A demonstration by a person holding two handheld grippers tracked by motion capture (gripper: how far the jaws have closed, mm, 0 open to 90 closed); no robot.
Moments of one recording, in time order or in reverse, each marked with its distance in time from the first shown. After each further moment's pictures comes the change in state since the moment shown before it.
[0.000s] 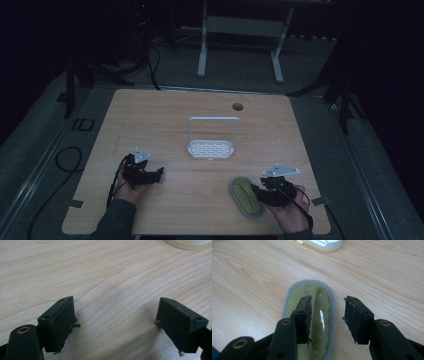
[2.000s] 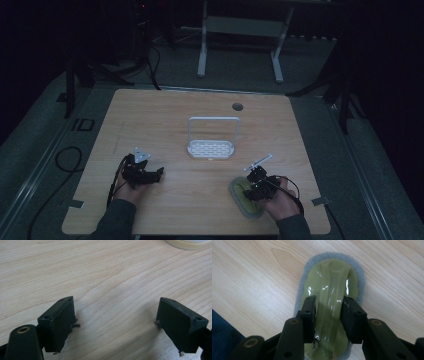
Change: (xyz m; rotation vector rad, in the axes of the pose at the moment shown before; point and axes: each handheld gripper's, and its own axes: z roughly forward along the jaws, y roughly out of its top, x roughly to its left) left arm 0.000 0.000 0.000 0.000 0.000 0.000; right arm 0.009 0.028 0.036 0.362 0.114 -0.060
